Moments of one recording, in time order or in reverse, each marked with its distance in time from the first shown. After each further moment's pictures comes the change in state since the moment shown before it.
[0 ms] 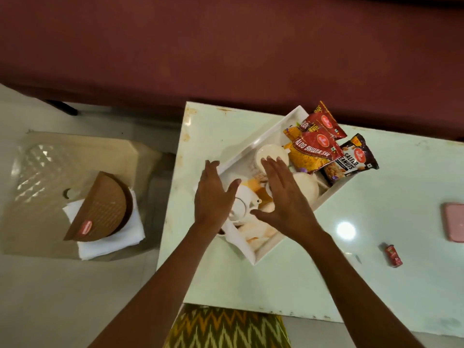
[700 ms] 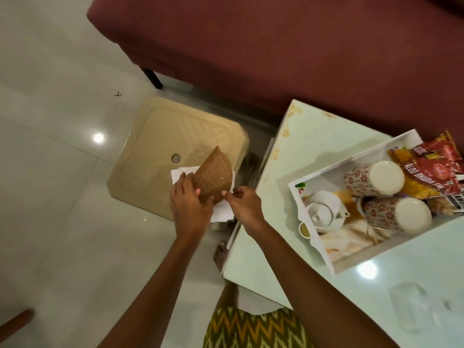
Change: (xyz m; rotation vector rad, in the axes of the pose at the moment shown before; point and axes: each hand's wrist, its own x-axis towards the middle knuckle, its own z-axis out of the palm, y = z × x) left_hand -0.034 -0.185 -0.157 0.061 0.288 -0.287; right_hand 0.060 -0.215 0.181 0.642 -0.250 0.536
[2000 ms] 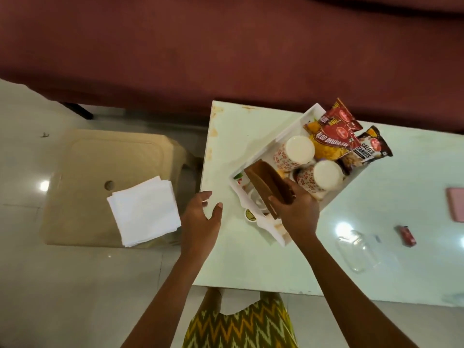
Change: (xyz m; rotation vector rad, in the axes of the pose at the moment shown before) left_hand -0.079 0.094 0.045 -0.301 -0.351 0.083; right_hand -0.057 0.094 -0.181 -0.240 0.755 -0.187
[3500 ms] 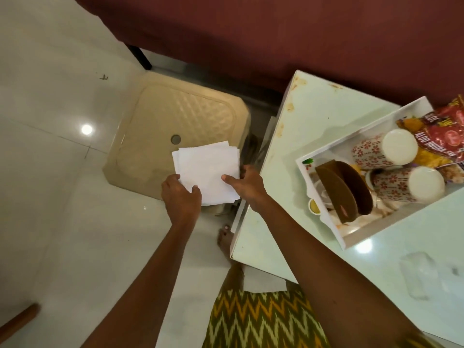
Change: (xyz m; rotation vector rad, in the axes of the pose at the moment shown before) left_hand 0.055 -0.126 -0.103 0.194 0.427 -0.303; right_hand -0.051 -0.116 0.194 0.190 -0.784 0.206
